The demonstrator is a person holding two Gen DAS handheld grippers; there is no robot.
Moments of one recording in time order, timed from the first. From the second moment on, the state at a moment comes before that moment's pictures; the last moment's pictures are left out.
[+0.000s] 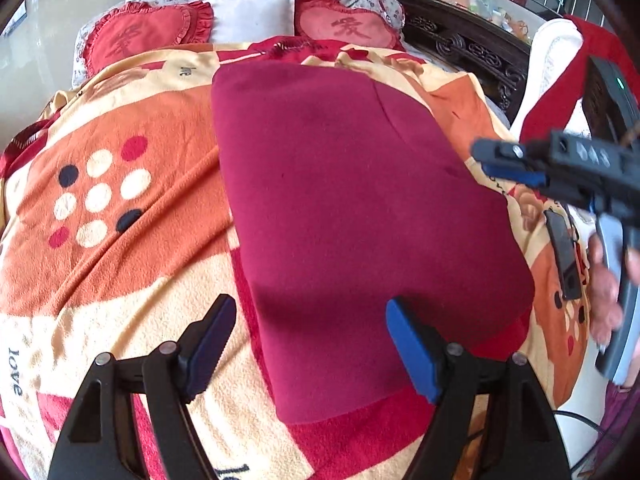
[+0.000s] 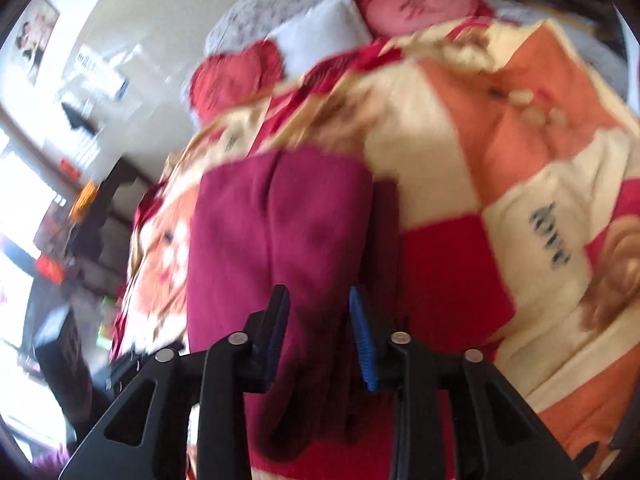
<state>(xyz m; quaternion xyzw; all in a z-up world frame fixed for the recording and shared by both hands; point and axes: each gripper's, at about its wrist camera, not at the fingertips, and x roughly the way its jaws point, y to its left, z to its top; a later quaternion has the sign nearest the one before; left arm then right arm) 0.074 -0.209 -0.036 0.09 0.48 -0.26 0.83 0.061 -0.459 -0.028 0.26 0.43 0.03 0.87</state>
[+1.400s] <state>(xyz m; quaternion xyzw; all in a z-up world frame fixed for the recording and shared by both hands) 0.075 -0.201 -0.039 0.08 0.49 -0.23 0.84 0.034 -0.404 -0.025 0.13 0.44 0.00 0.89</state>
